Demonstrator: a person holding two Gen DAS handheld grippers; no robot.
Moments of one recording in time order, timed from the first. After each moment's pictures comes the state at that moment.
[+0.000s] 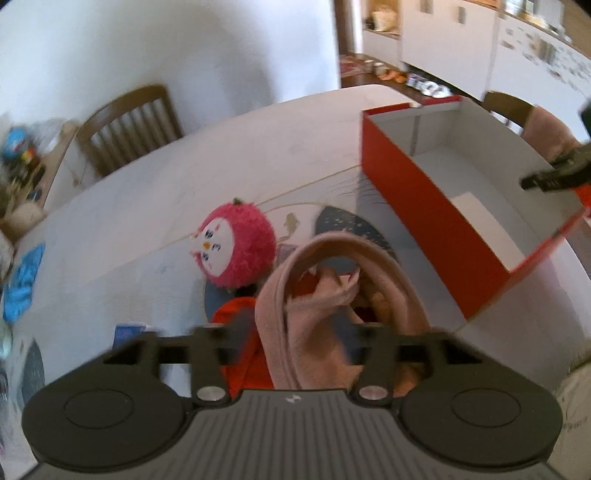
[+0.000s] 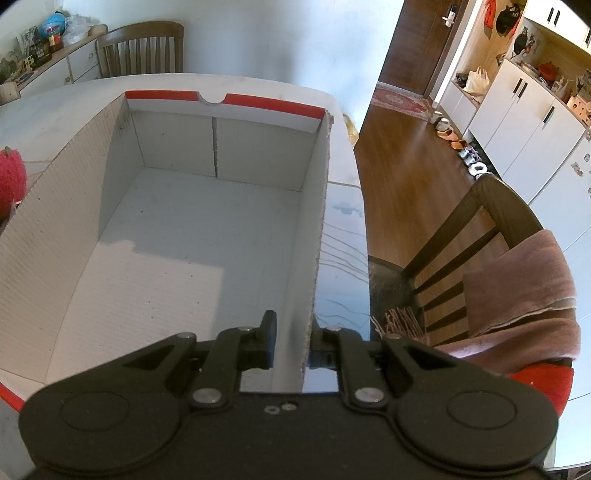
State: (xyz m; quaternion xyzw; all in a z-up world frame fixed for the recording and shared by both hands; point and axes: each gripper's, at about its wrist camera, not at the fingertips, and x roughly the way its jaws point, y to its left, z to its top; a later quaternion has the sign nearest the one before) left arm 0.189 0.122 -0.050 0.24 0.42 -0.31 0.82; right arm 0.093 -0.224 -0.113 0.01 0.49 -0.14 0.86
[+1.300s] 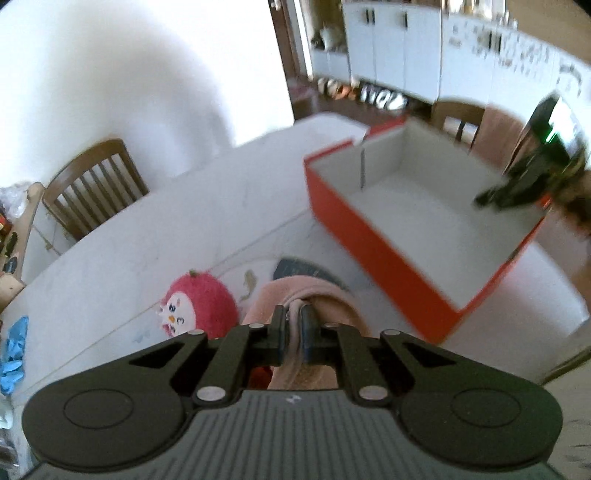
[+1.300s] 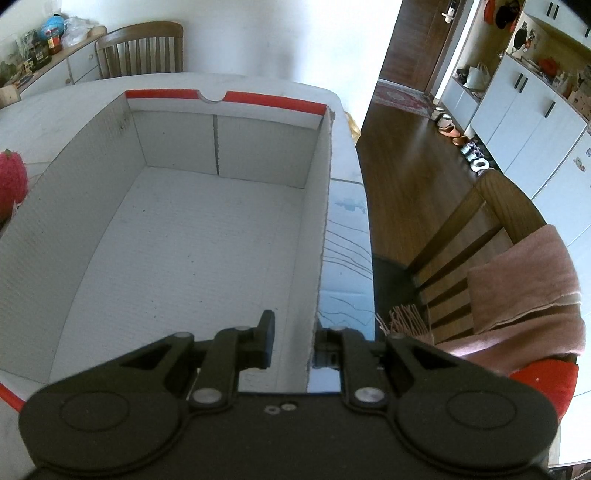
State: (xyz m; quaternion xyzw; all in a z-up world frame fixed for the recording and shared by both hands) left arm 0.178 0.083 -0.010 0.26 0.37 -0.37 0.81; right arm 0.094 -0.225 -0.113 0.02 0.50 -0.14 0.86
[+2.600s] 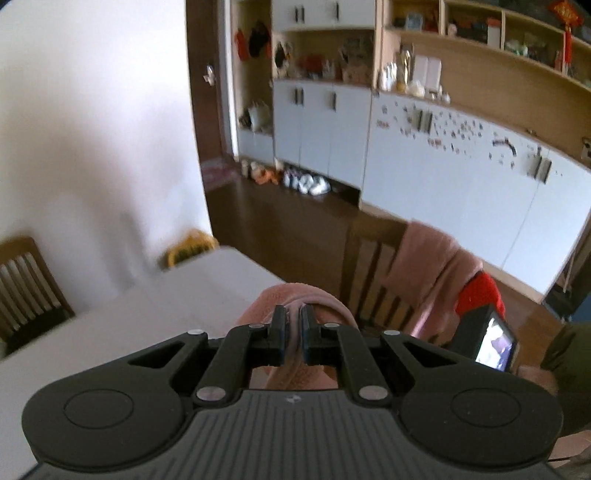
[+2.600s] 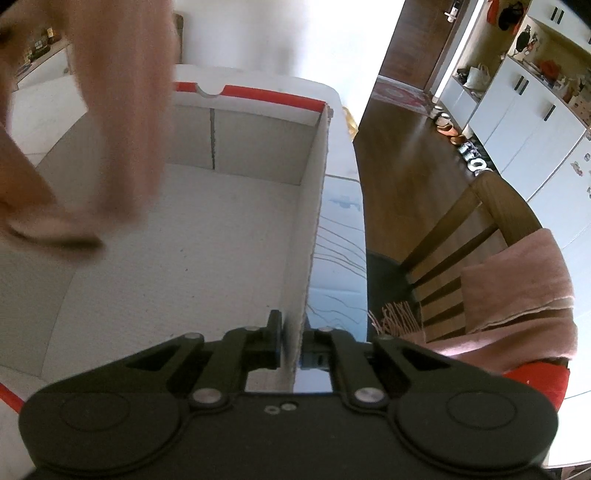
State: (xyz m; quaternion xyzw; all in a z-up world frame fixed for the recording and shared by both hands) left arm 0.203 -0.100 0.046 0.18 0.30 -0.51 0.79; right arm 0.098 -0.223 -0.110 0.01 0.51 -0.14 0.85
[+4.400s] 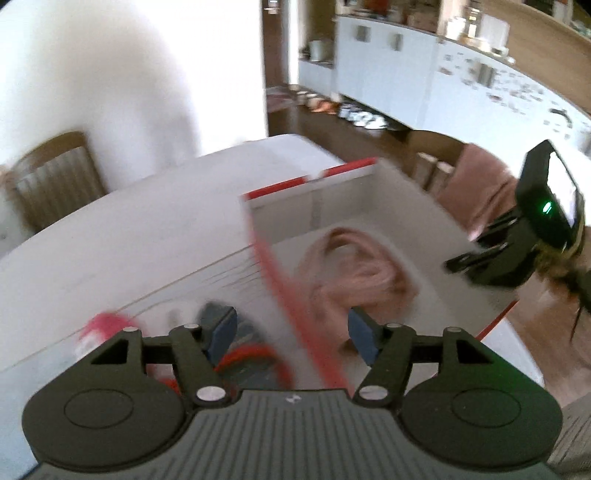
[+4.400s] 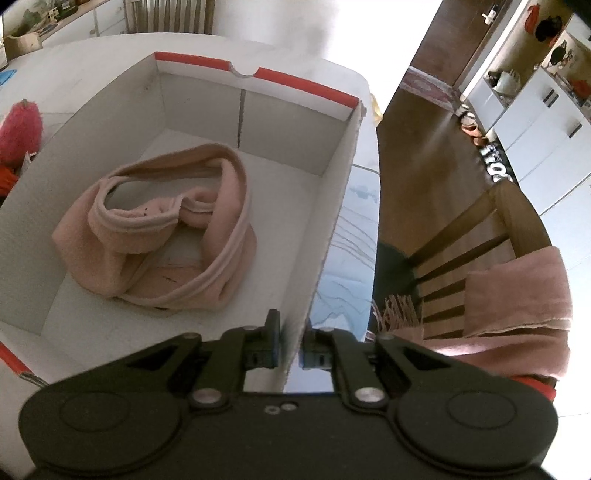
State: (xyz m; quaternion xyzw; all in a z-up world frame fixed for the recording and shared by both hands) left arm 0.195 0.022 -0.025 0.19 0.40 -0.39 0.81; right arm 0.107 -0.218 -0.103 -0.03 0.56 -0.10 0.82
